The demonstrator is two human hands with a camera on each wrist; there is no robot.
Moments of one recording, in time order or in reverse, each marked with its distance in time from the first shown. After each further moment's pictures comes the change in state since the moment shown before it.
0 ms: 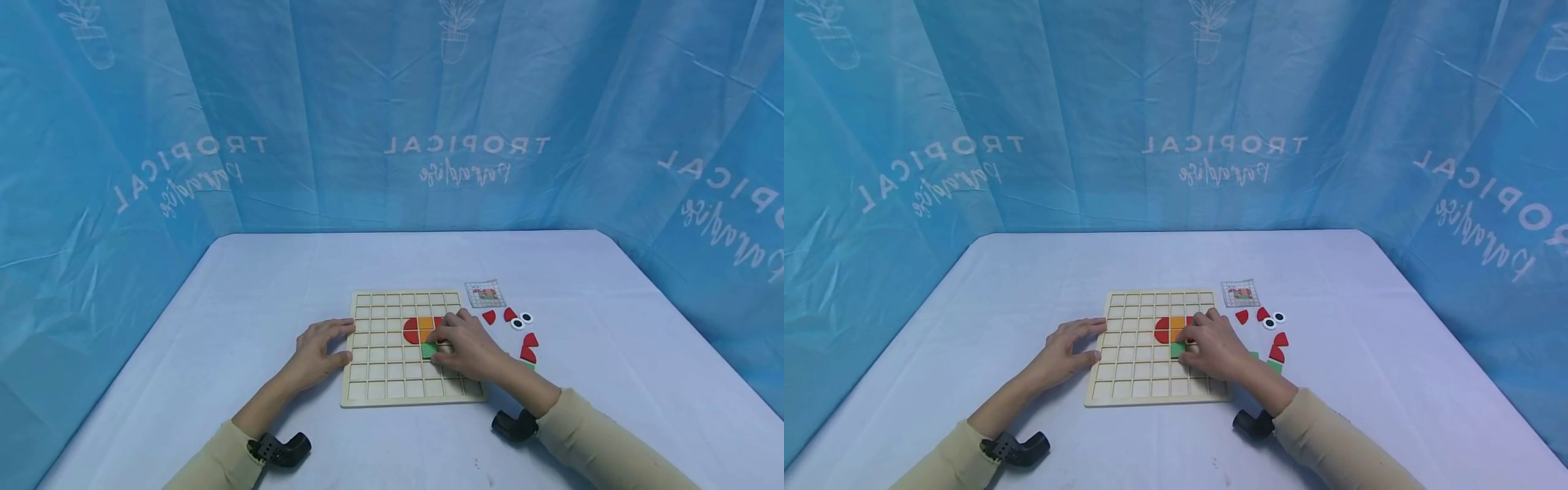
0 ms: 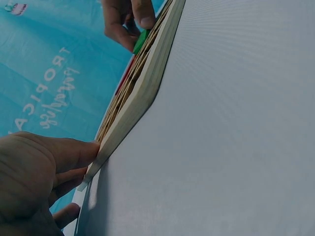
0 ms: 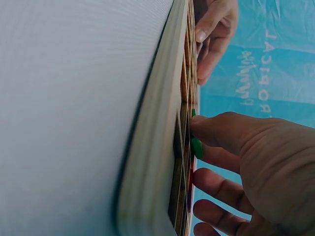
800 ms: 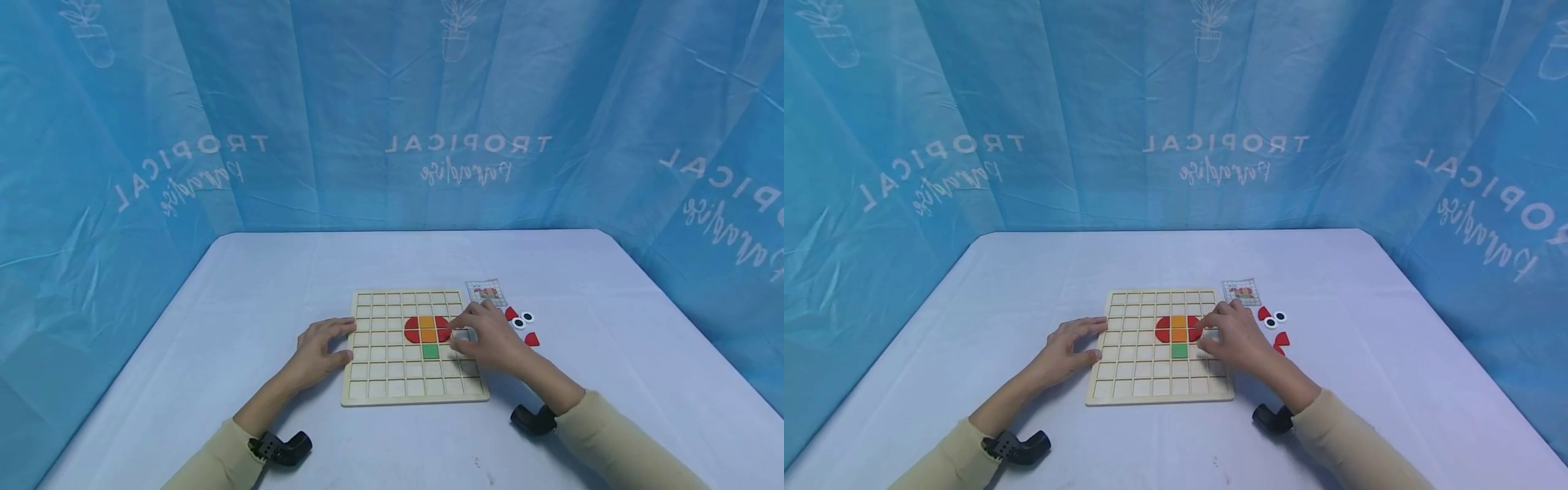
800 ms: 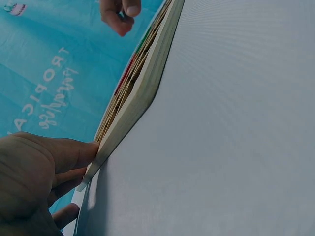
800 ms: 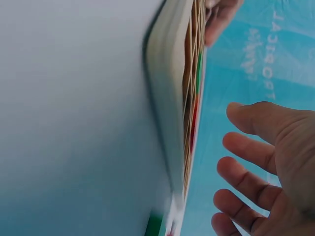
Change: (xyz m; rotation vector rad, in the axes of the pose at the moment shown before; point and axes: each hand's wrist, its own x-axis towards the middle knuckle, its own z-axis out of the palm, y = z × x) left_hand 0.000 0.000 -0.001 -0.011 -0.004 -0.007; right_hand -0.010 0.020 -0.020 0.023 0.114 0.051
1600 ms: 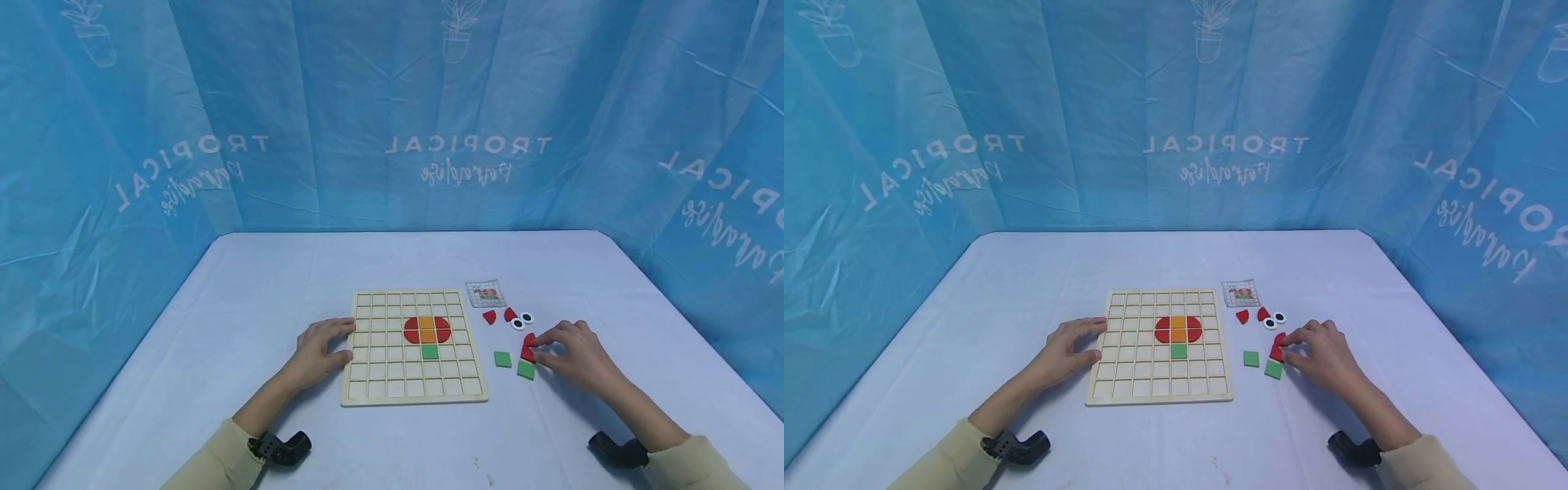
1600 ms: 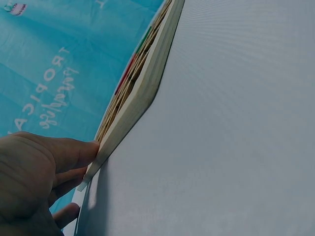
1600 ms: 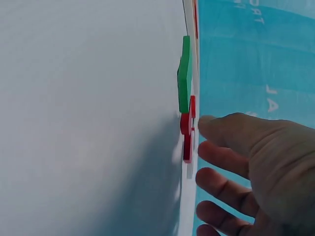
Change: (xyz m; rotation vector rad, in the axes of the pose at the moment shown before) left_hand -0.001 0.000 0.000 -0.005 -0.003 0.005; right_hand -0.069 0.093 -0.043 -0.054 0.027 0.205
